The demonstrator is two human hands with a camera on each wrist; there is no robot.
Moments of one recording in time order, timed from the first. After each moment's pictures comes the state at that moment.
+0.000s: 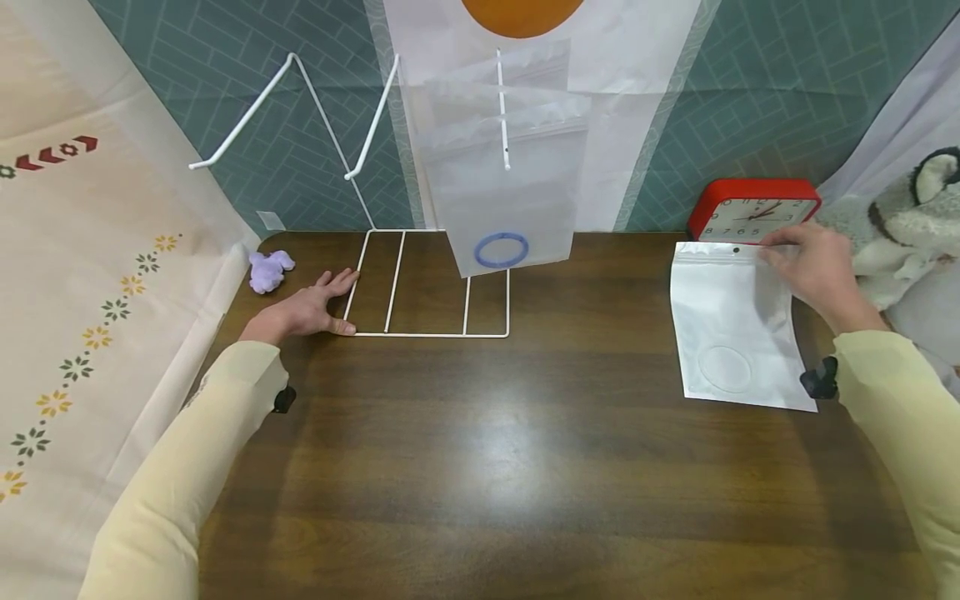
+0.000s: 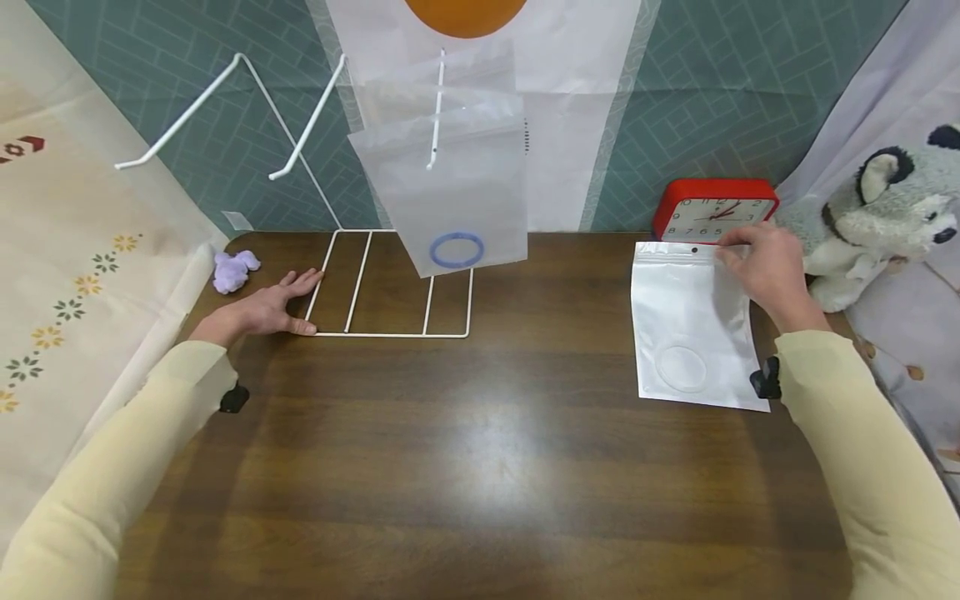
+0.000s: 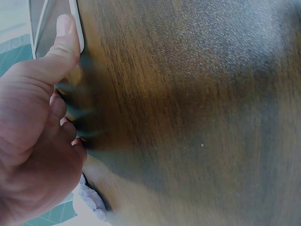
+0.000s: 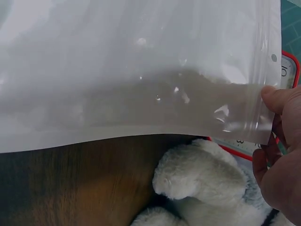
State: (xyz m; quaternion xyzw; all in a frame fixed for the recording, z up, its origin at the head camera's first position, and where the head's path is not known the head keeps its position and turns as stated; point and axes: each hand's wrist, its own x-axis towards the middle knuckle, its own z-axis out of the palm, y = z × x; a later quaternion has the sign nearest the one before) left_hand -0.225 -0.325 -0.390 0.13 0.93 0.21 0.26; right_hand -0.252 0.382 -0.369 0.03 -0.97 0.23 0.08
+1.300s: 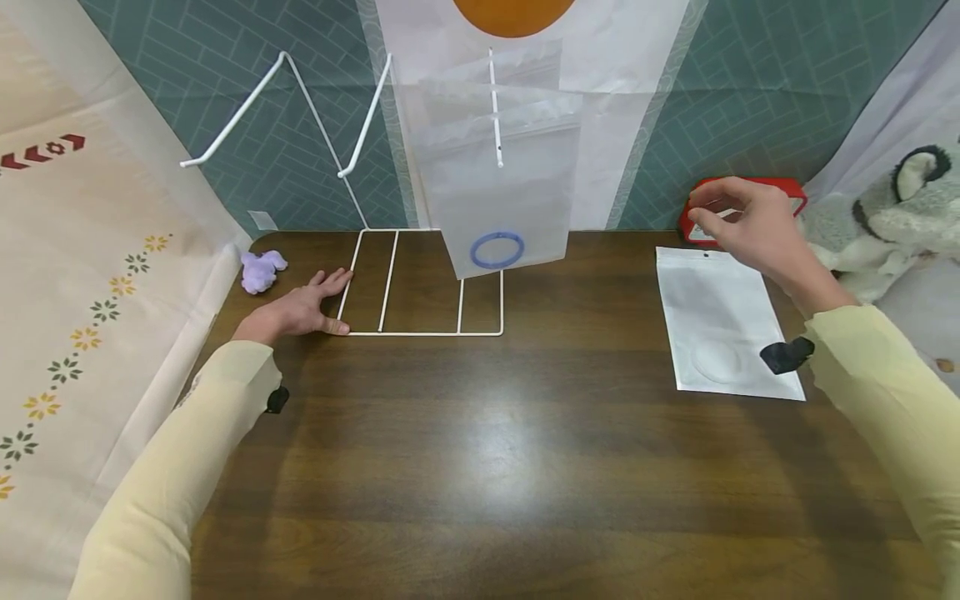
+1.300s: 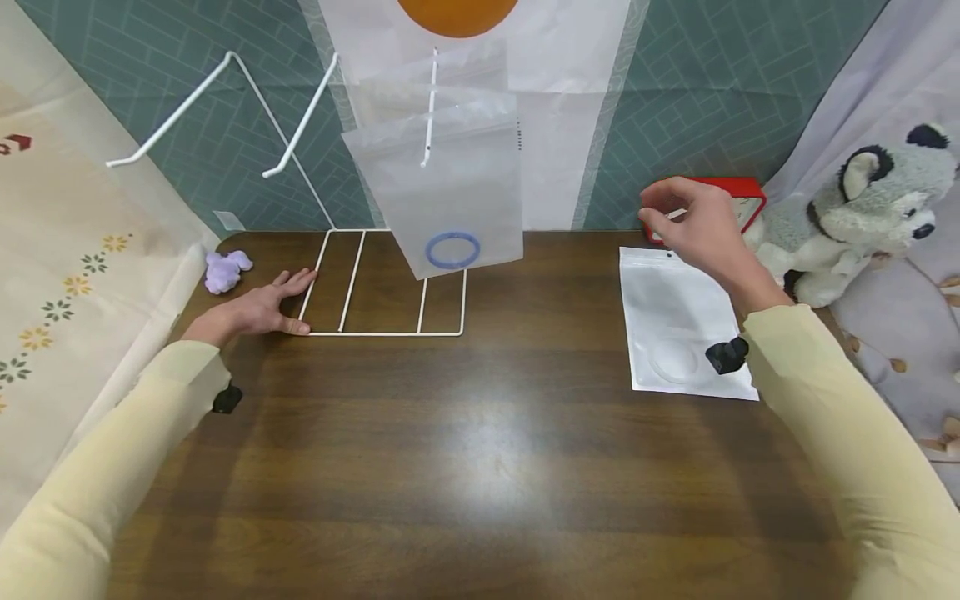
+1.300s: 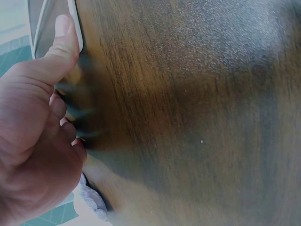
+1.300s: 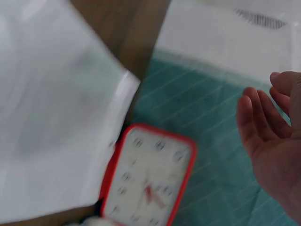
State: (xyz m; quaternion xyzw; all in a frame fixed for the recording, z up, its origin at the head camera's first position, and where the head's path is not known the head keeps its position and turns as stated) left_hand -0.226 -0.326 -0.394 0.13 0.93 0.20 0.26; right_hand -0.241 0.292 -0.302 0.12 -0.92 0.36 0.10
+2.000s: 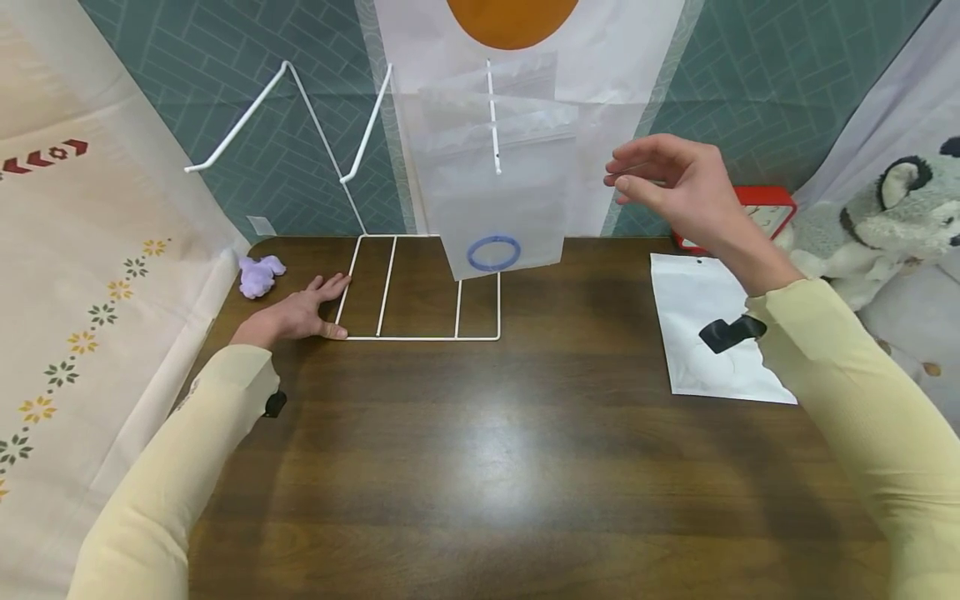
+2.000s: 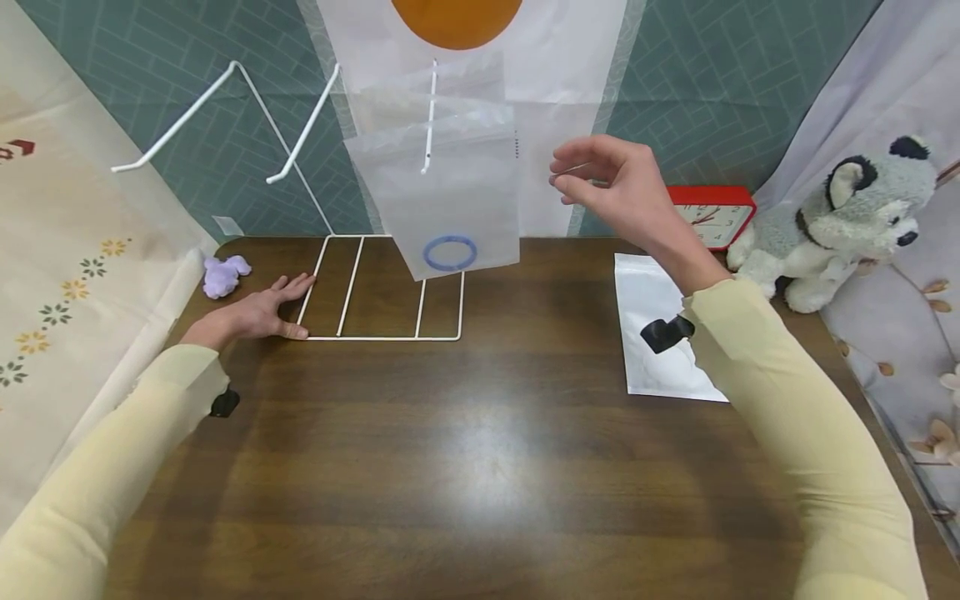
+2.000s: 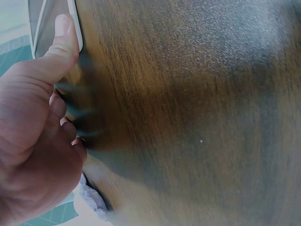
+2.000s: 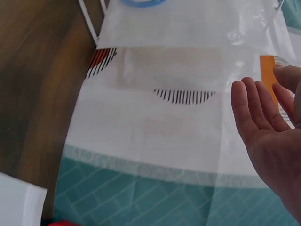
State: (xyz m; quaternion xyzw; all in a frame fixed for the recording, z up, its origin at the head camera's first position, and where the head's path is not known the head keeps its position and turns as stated) left_hand -0.226 -0.327 -0.394 0.14 0.94 0.20 0.26; right_hand -0.237 0.204 -0.245 0.23 -0.79 0.57 0.05
